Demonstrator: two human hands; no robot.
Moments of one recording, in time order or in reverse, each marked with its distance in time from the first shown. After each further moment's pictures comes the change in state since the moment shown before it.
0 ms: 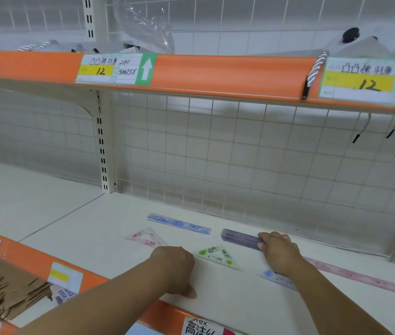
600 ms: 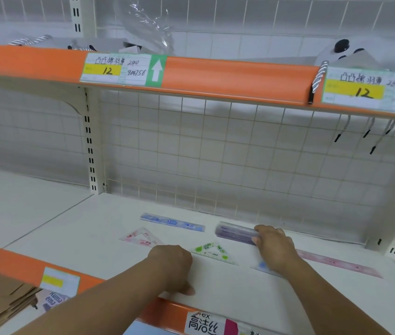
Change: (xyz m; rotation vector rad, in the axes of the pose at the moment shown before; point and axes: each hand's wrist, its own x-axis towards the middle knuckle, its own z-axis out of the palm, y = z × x) left_hand -0.001 -0.007 0.005 -0.015 0.023 0.056; right_hand -0.026 -0.014 -0.011 0.060 0.122 0.079
